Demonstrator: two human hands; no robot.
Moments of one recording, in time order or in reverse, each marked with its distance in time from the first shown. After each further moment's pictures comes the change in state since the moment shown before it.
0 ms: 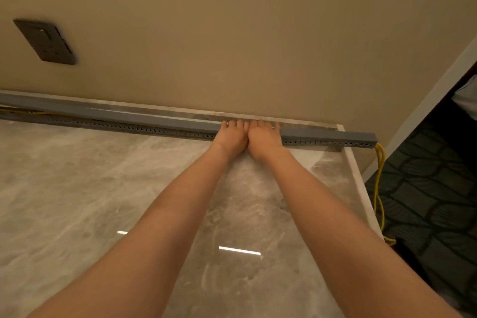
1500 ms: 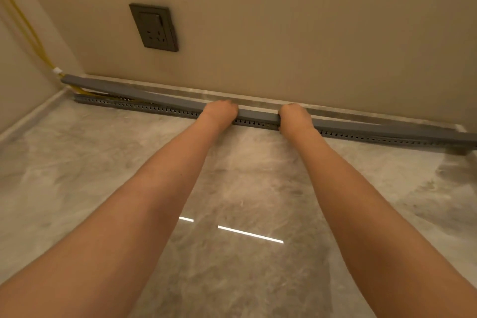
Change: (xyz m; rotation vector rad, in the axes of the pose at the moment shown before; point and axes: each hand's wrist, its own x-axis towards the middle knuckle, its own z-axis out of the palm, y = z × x) left_hand -0.063 -0.248 0.050 0.022 -0.114 -0.080; right_hand 0.051 -0.175 0.000 -0.009 0.020 0.041
